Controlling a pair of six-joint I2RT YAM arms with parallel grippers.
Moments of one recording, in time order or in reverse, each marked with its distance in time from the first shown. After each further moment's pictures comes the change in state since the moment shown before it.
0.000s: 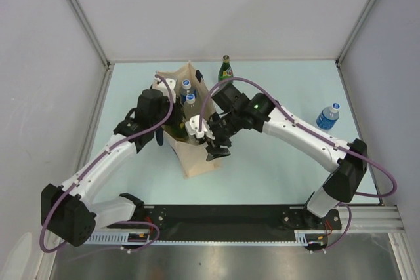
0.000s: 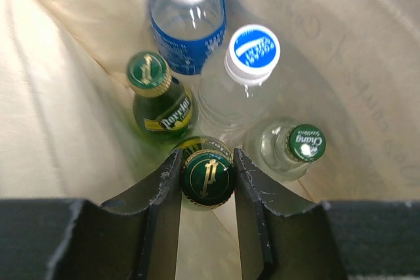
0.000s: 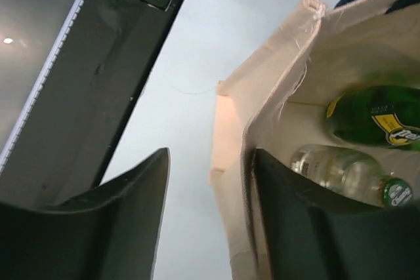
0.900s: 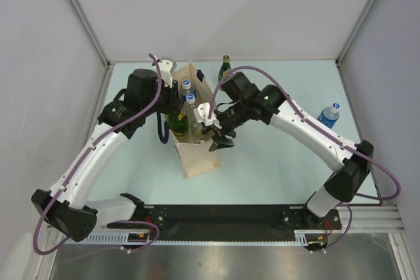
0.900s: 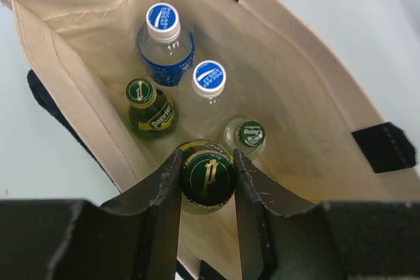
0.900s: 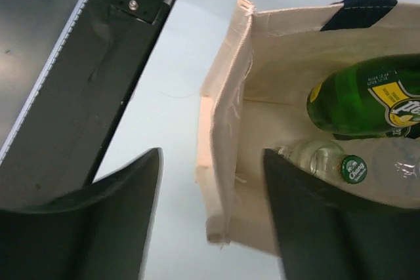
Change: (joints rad) left arm -0.025 0.047 0.396 -0.369 0.057 -0.013; right arm -0.107 -0.031 0.064 -0.066 -0.109 -0.040
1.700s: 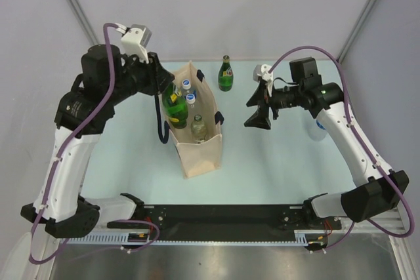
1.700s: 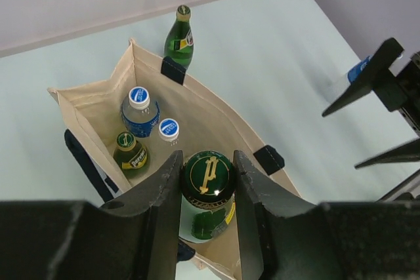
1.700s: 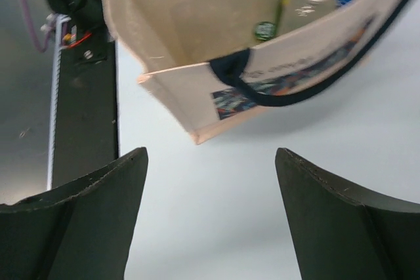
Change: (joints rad) left arm 0.027 0.039 0.523 -0.263 0.125 -0.055; right arm -0.480 -0.226 -0.216 0.175 -0.140 0.392
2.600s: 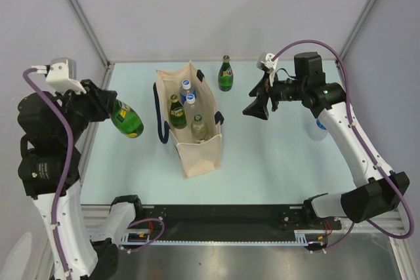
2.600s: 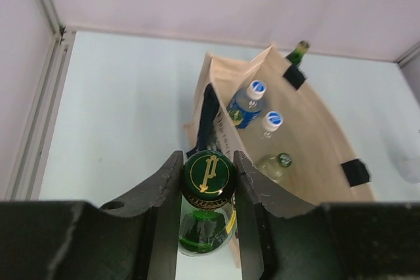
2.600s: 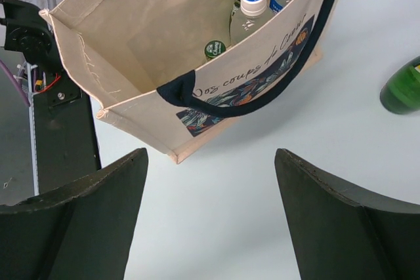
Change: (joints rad) left arm 0.566 -0.373 -0.276 -0.020 0.119 0.016; right arm -0.014 -0.006 0.001 0.134 0.076 0.173
